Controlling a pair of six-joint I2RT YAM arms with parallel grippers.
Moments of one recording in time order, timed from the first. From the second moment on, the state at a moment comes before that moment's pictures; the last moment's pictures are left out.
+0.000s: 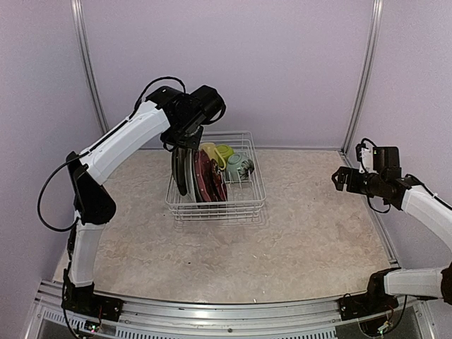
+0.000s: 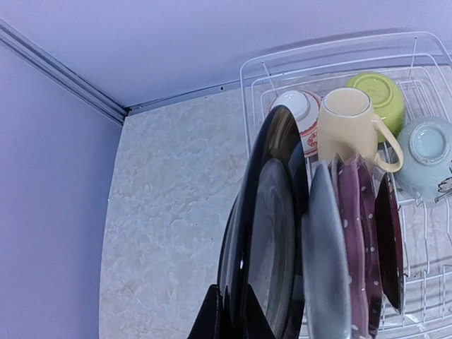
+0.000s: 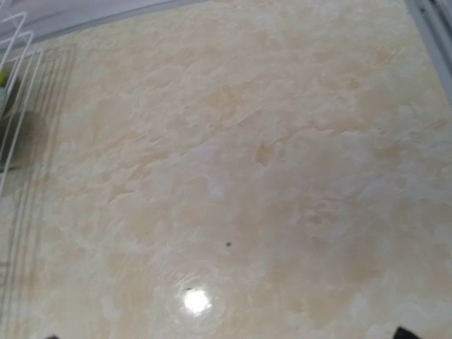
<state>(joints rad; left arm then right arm) -0.80 2.20 2.50 -1.42 -0.80 -0.49 0.10 1.06 0.75 -0.28 -0.07 0.21</state>
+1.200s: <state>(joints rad) -0.46 1.59 2.02 -1.33 -0.55 -0.48 0.21 1.13 0.78 -0.28 -0.02 0.24</state>
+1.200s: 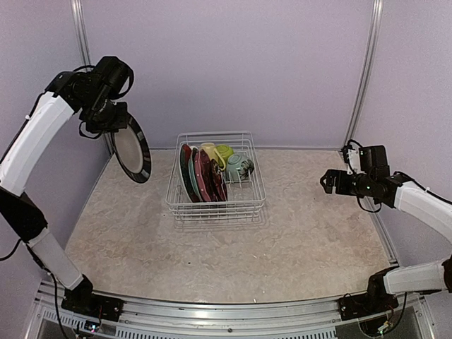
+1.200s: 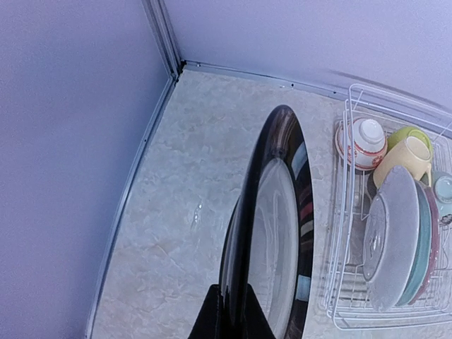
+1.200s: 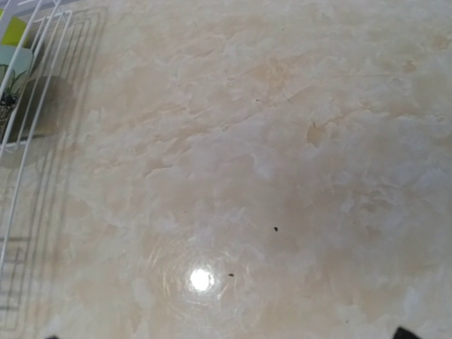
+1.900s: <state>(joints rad) 0.24 1.16 0.89 -0.33 0.32 -0.82 0.40 1.38 0.90 -0.19 0.02 0.32</state>
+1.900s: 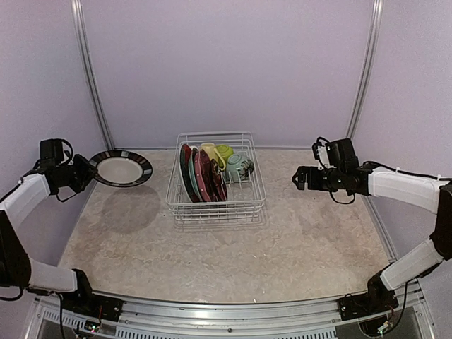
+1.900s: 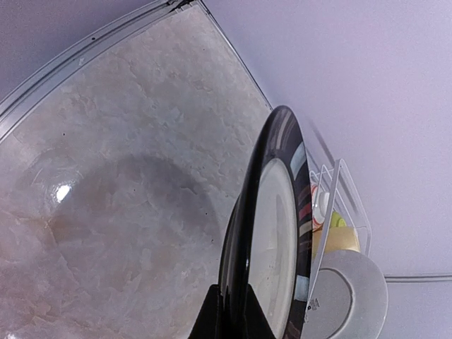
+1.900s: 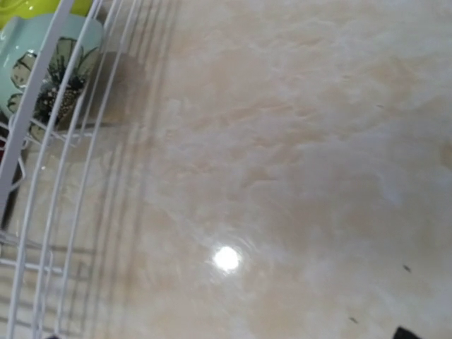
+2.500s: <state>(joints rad) 0.43 1.48 0.73 0.13 0.52 -0.96 0.49 1.51 0.99 -0.13 0.06 0.38</state>
